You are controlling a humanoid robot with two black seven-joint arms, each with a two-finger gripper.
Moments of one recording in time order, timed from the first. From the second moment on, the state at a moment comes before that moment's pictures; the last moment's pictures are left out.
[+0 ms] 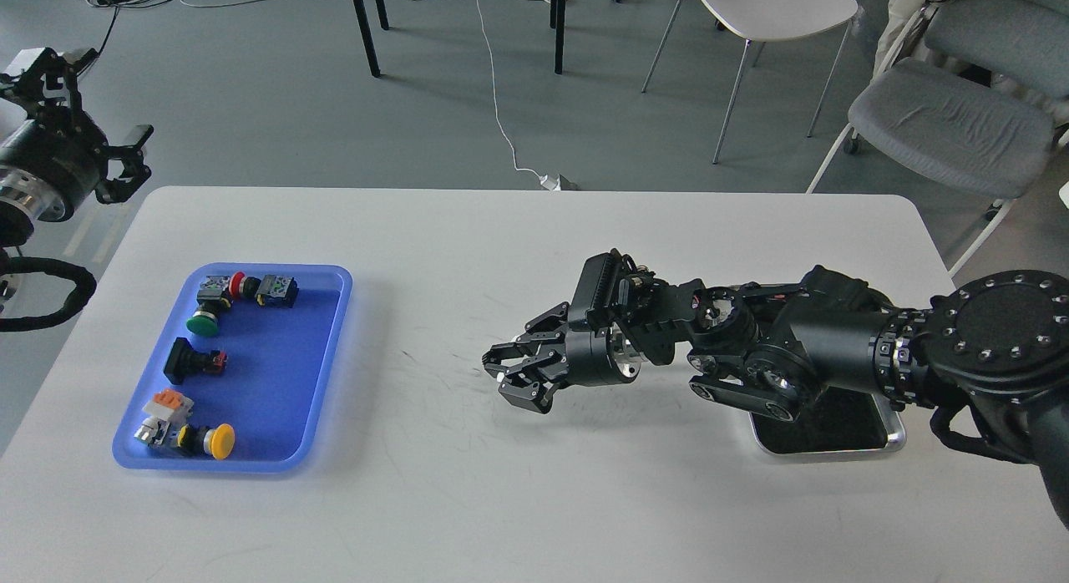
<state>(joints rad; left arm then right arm) -0.79 0.64 -0.71 -0.55 0.11 -0.41 -0.24 1.18 0.00 -0.52 0.78 -1.49 -0.23 0.49</state>
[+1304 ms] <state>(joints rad) -0.78 0.68 -0.71 -0.58 0.11 -0.41 -0.24 1.11 0.00 -0.52 0.73 -1.50 -0.24 0.49</state>
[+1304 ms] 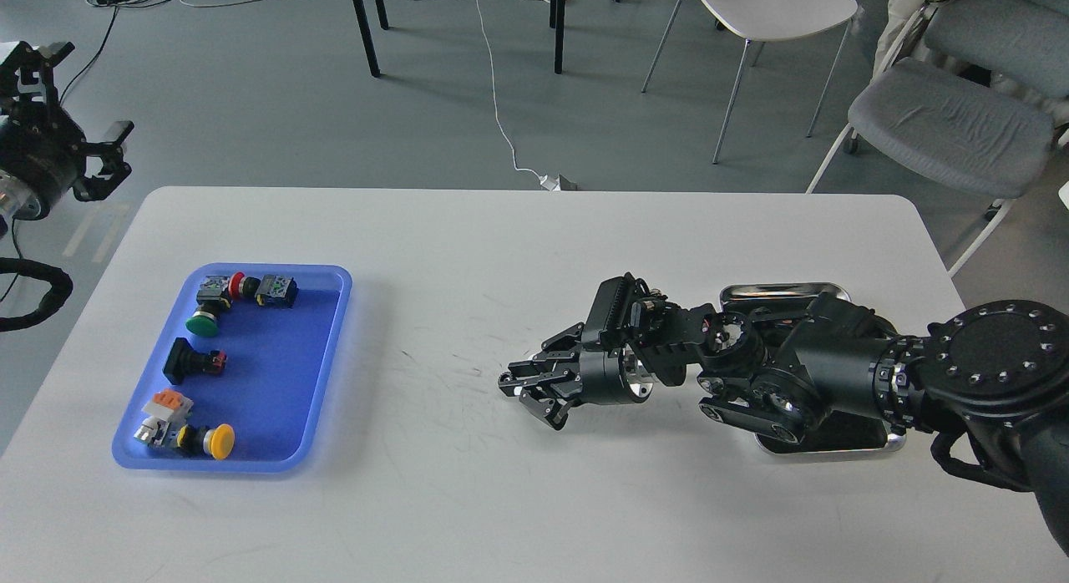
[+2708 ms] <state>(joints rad) -0.80 0.71 -0.63 -0.61 0.34 -0.49 -0.40 1.19 -0.06 0.04 0.69 -0.63 -0.21 0.49</state>
